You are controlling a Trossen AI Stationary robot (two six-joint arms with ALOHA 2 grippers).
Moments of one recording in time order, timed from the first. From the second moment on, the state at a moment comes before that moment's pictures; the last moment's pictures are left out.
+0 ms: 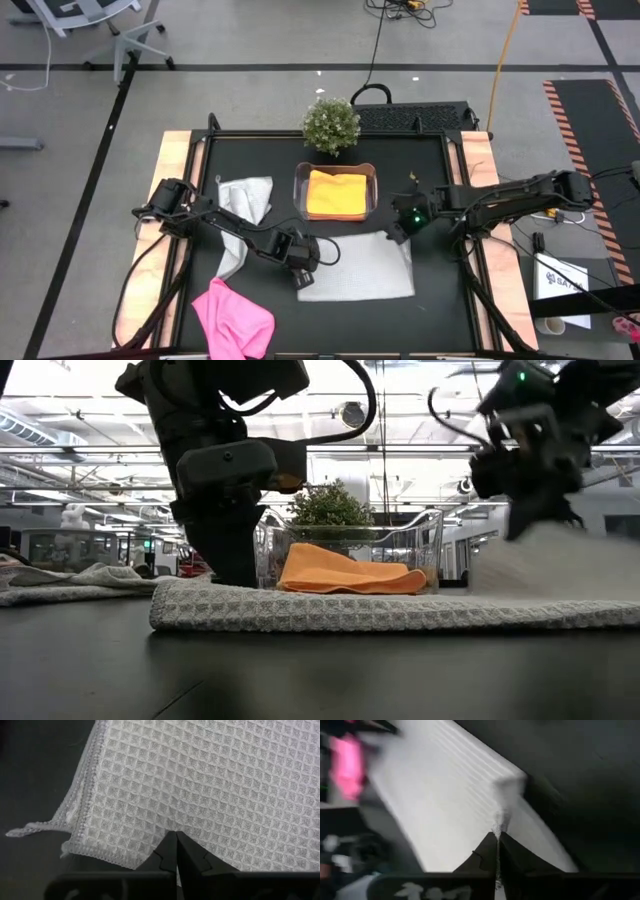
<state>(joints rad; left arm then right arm) -0.29 1.91 1.16 -0.47 -0.12 -0.64 -0.06 1.06 0.44 -0.30 -0.32 0.95</state>
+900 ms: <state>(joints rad) -0.25 1.92 1.16 -0.47 -0.15 -0.64 0.00 1.11 0.53 -0.72 -0.26 0.85</state>
